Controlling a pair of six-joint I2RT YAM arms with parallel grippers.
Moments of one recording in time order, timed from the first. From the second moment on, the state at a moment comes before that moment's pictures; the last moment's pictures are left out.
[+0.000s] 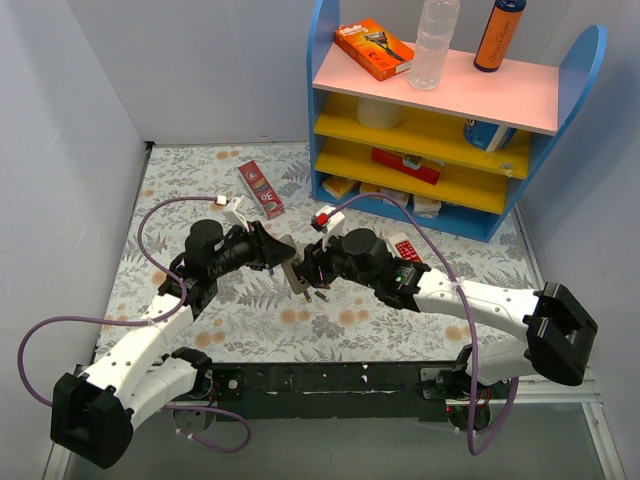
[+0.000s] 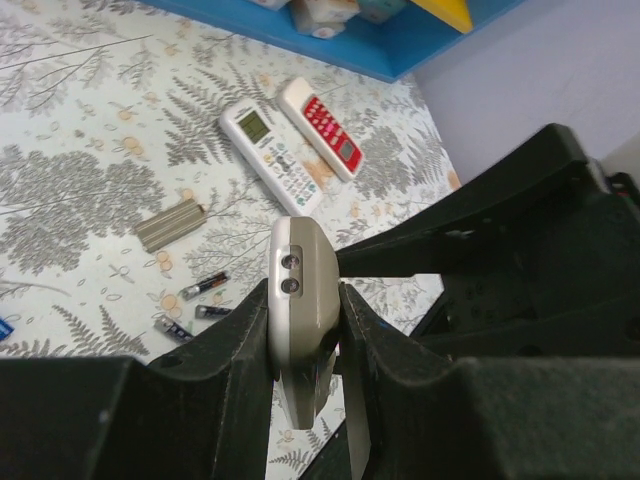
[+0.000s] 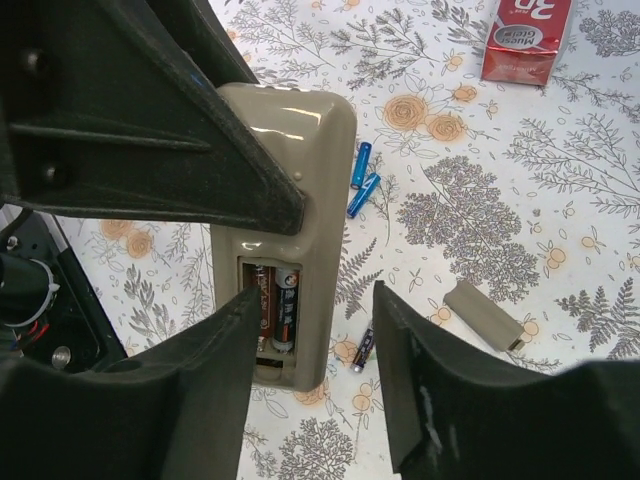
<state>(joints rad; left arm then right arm) -0.40 0.92 0.61 0.05 0.50 -0.64 1.05 1.34 0.86 0.15 0.03 0.26</state>
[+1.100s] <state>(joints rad) -0.40 0.86 0.62 -0.25 0.16 -0.60 0.94 1.62 0.92 -0.18 -0.04 0.01</state>
